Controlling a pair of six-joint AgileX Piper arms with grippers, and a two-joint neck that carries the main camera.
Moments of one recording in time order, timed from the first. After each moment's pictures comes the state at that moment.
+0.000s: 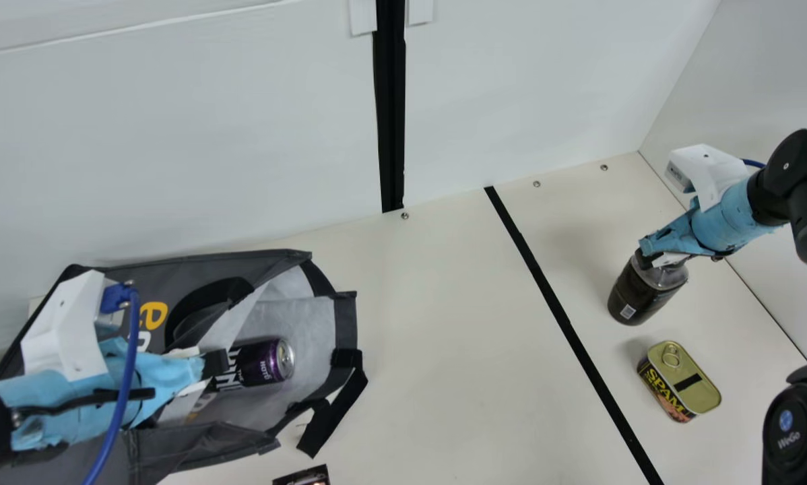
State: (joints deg) left arm -19.3 85.8 -75.9 -31.8 54.0 3.3; right arm -36.4 103.4 -95.5 8.6 69.1 -35.2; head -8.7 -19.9
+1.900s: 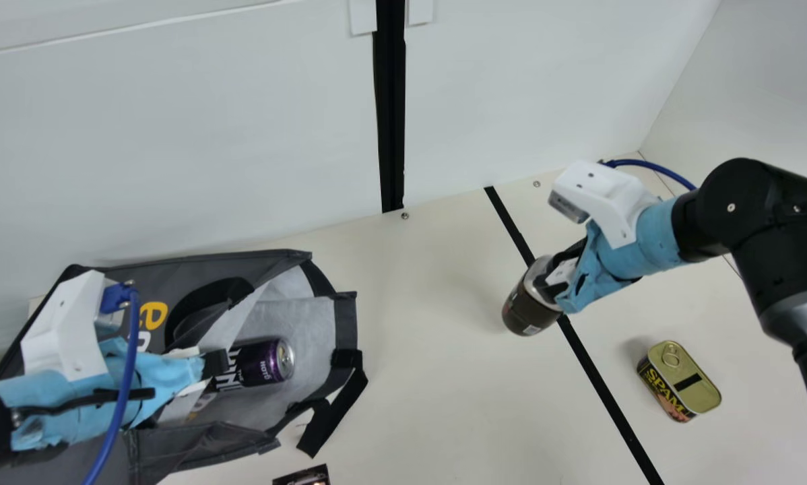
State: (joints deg) left arm -19.3 85.8 -75.9 -31.8 54.0 3.3; right arm -18.2 84.0 -81.2 19.6 69.8 -50.2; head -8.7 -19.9
